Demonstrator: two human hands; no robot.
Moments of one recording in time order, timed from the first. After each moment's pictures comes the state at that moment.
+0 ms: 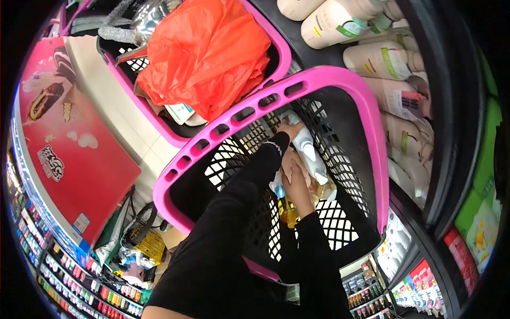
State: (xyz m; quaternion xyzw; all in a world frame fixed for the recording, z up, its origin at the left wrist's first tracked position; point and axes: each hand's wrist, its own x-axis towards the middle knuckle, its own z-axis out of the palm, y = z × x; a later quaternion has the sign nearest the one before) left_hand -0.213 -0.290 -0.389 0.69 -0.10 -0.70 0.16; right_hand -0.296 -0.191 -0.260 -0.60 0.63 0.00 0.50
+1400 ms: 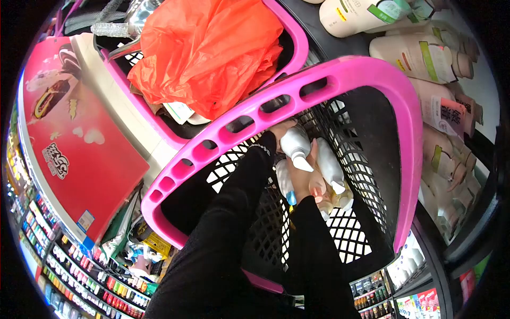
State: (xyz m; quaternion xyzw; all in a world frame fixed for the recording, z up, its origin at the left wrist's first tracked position) left_hand -0.160 -0.264 -0.418 0.55 0.15 -0.80 0.18; right_hand -0.265 -0.197 -0.344 -0.50 0.72 -0.21 0.43
